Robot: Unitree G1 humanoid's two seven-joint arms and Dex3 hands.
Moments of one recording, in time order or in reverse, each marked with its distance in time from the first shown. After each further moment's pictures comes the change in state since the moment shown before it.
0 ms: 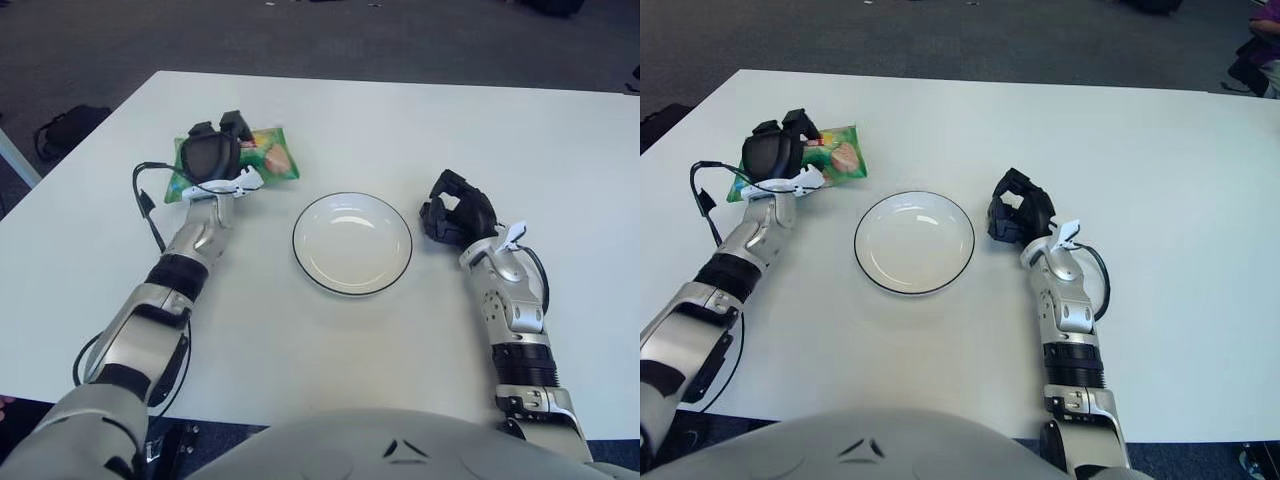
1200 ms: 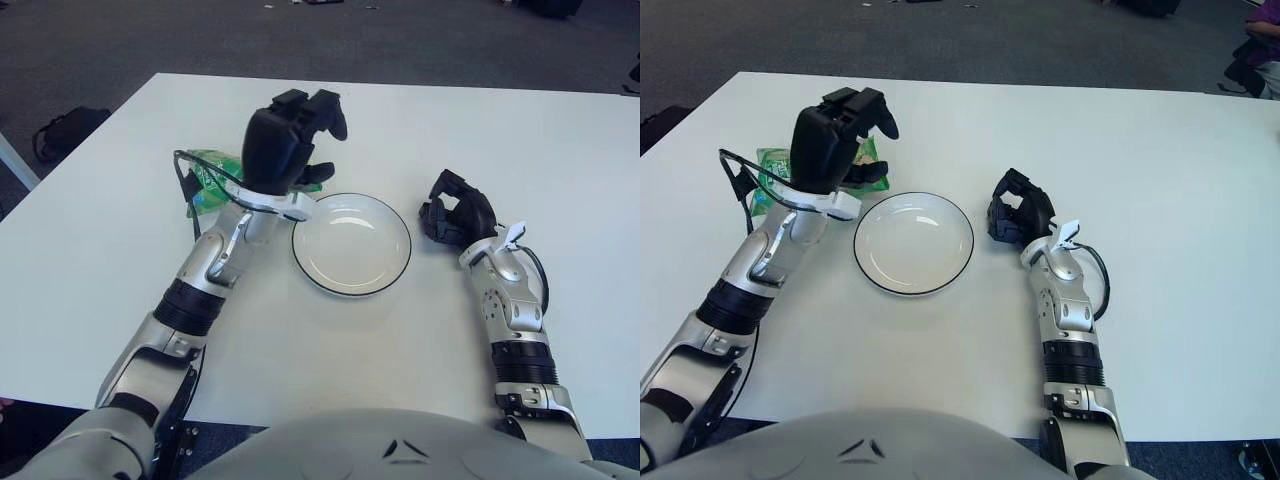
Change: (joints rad) left arm 0.116 -0.072 -0.012 -0.545 0.082 -0.346 -0.162; right arm -0.001 -0.001 -0.008 0.041 0.000 -0.019 0.012
